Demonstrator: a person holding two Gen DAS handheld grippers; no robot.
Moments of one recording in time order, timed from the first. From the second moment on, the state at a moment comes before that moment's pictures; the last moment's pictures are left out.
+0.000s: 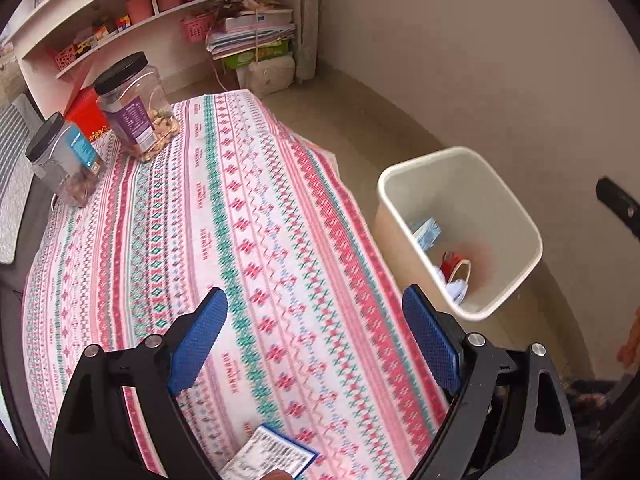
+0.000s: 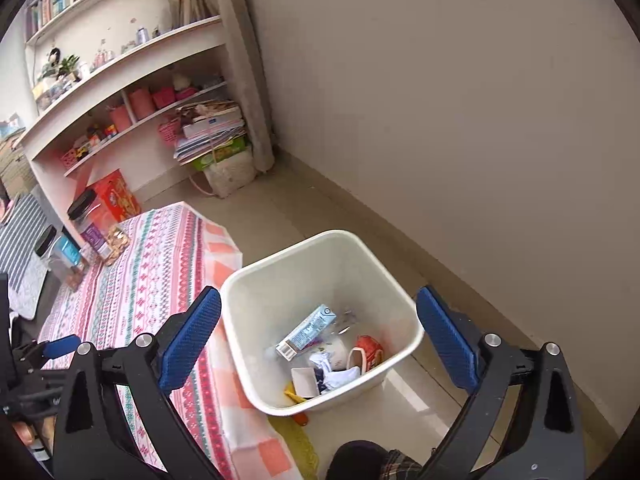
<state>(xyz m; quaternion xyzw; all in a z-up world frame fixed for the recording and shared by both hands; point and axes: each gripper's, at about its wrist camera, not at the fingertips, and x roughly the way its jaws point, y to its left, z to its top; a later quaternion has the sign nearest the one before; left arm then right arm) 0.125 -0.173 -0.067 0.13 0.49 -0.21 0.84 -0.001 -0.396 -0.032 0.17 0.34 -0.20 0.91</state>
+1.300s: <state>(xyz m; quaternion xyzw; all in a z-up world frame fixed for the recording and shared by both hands) 0.065 0.007 -0.154 0.17 0.57 -0.22 0.77 0.104 -0.235 -0.058 0.04 0.39 -0.07 0.92</state>
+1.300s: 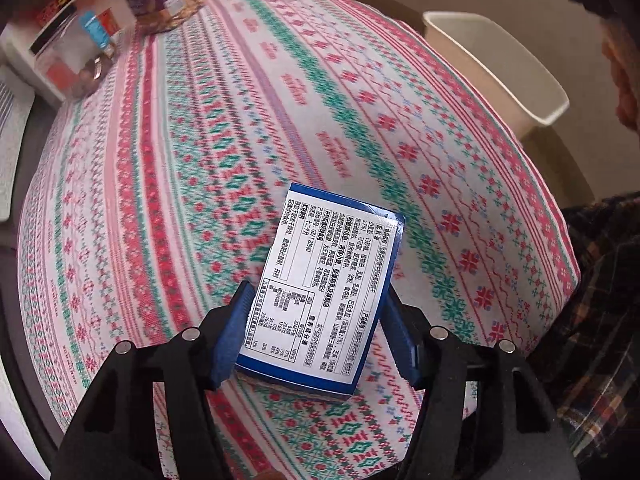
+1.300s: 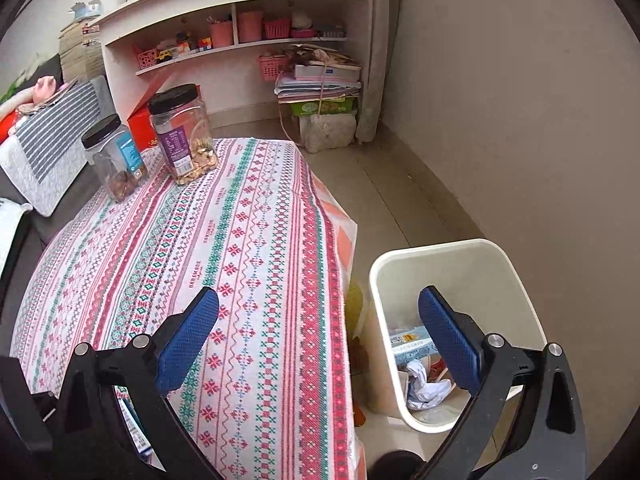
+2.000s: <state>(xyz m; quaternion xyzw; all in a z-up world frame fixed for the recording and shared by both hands) 0.121 0.105 -0.084 -0.03 0.45 0.01 0.89 0.117 -0.129 -0.045 -0.01 0.37 0.05 0.93</state>
